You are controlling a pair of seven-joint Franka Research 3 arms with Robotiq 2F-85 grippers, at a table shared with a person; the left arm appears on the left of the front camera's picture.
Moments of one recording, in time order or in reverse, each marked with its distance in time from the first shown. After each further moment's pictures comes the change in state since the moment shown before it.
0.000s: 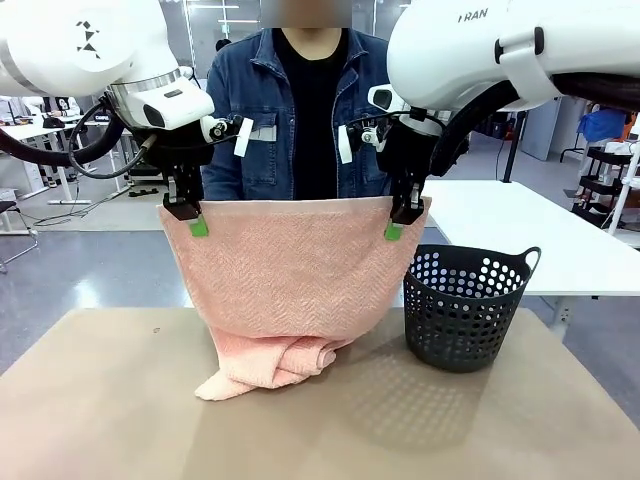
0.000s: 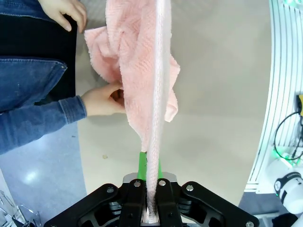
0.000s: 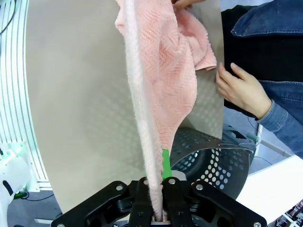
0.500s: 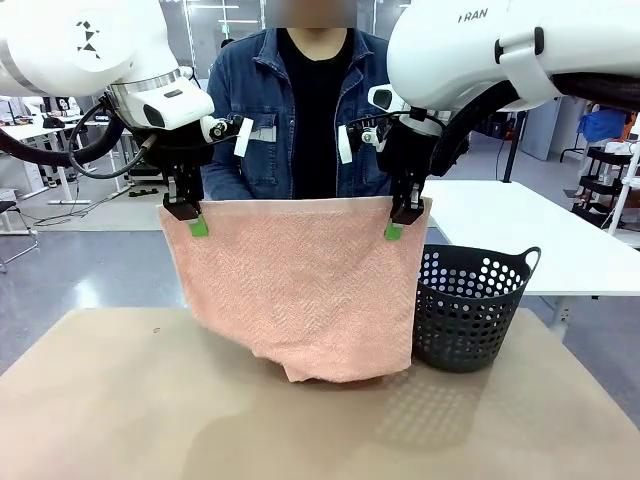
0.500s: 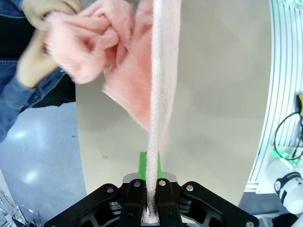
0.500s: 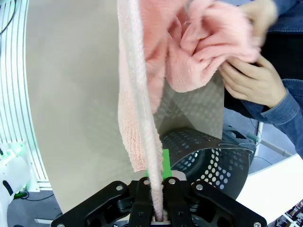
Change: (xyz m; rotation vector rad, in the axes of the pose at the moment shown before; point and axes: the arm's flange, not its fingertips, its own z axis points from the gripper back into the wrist) left arm 0.000 0.000 0.000 0.000 0.000 0.000; right arm 0.000 0.000 0.000 0.000 0.000 0.000
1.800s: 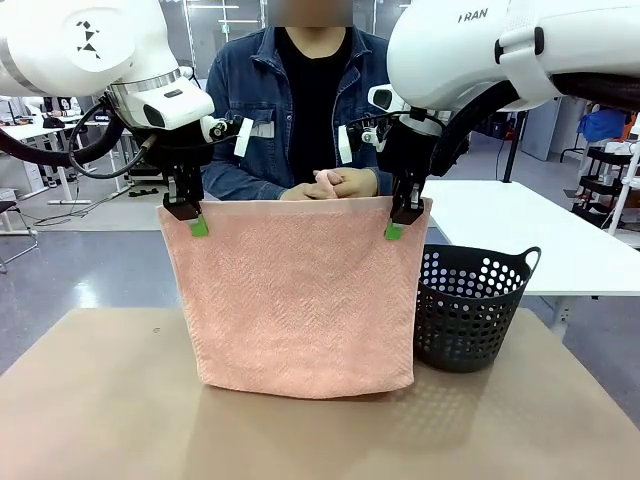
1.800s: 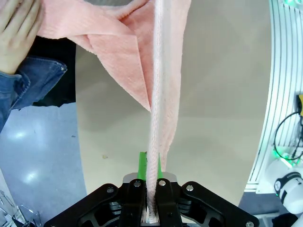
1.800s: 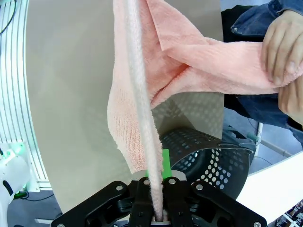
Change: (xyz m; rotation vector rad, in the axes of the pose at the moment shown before) left arm 0.000 0.000 0.000 0.000 0.000 0.000; right arm 0.000 0.000 0.000 0.000 0.000 0.000
